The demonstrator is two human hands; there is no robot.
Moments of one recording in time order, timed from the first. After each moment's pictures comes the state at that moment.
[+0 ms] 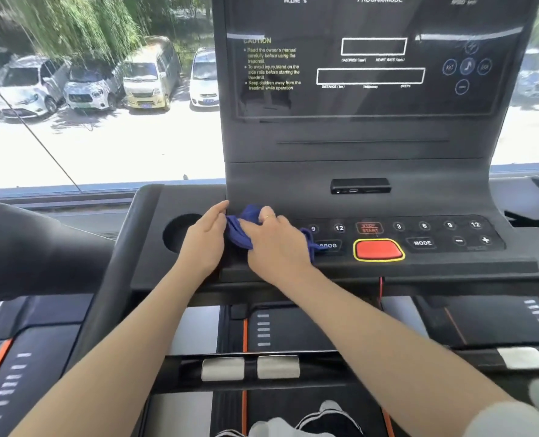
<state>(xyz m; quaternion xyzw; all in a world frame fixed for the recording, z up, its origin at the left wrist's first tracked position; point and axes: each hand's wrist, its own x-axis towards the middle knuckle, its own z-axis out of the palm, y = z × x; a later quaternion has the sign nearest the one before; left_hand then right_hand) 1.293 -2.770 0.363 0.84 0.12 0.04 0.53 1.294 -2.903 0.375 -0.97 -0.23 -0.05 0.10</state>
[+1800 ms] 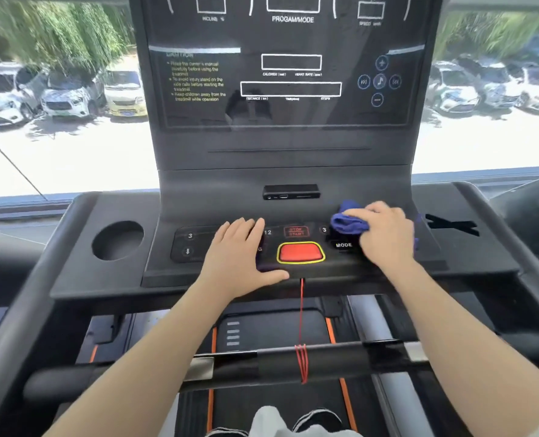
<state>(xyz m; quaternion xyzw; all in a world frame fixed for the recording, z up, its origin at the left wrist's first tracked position) 1.288 -2.913 0.362 0.99 -0.13 0.03 0.07 1.339 -3.165 0.362 -0.98 -0.01 -0.17 0.12</state>
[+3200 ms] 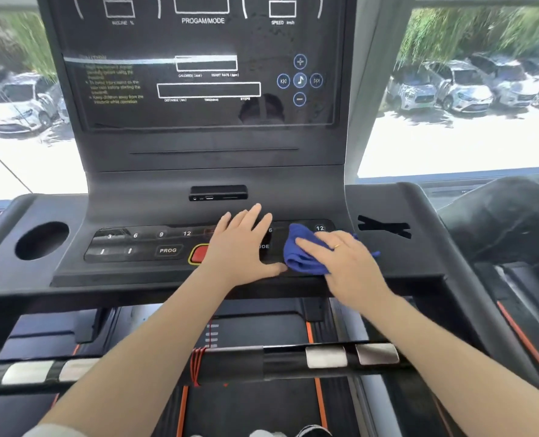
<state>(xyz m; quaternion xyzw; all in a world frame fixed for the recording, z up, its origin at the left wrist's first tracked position) 1.311 -3.057 0.373 0.99 -0.13 0.03 0.03 1.311 -3.266 0.332 -0.92 -0.29 -0.23 0.11</state>
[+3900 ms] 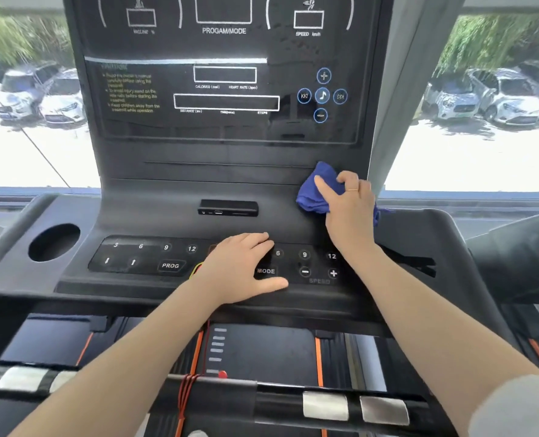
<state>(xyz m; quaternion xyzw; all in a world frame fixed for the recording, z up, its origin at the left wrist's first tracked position) 1.324 -3.045 0.381 0.99 -0.16 -0.01 0.06 1.434 -3.238 0.364 -0.92 -0.16 -0.32 0.18</state>
